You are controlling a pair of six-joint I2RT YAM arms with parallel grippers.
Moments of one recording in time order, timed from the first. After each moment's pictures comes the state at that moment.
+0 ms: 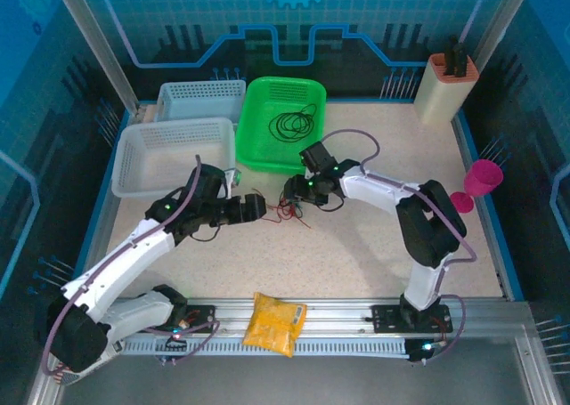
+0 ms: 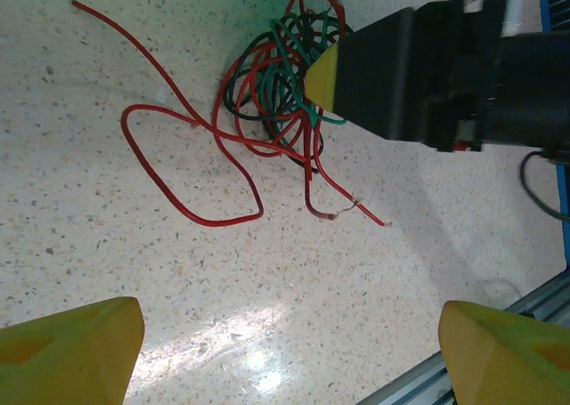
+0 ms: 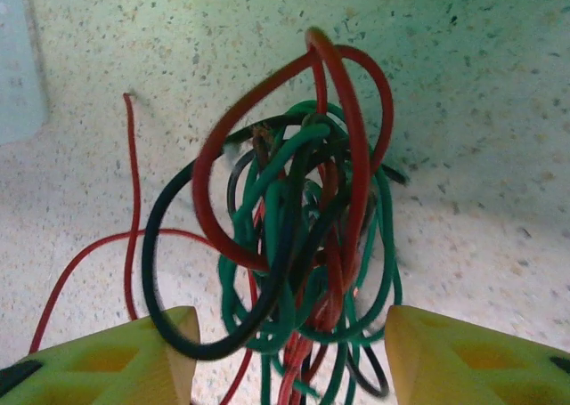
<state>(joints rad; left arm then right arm) -0.47 1.06 0.85 -0.61 0.27 -0.66 0.61 1.83 1.25 -0.46 -0.22 0.74</state>
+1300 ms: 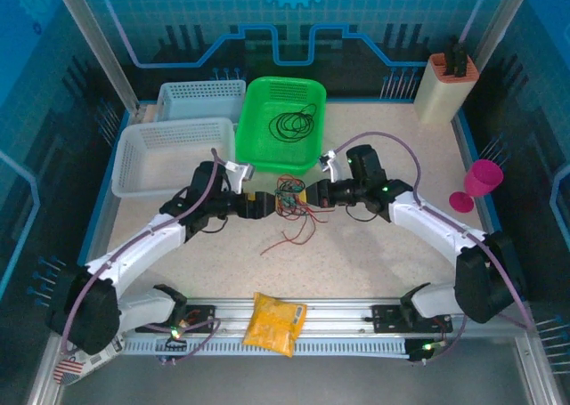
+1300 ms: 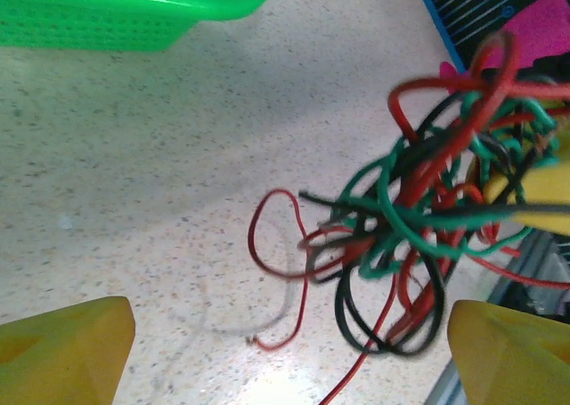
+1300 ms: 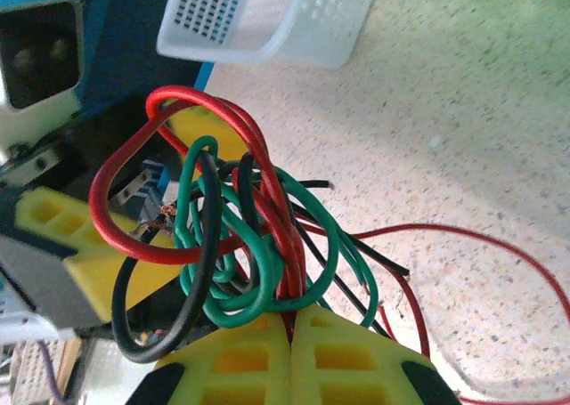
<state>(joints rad) -0.42 1.19 0.72 -0.17 0.51 -0.44 0.48 1.37 0.90 -0.22 -0.72 0.52</state>
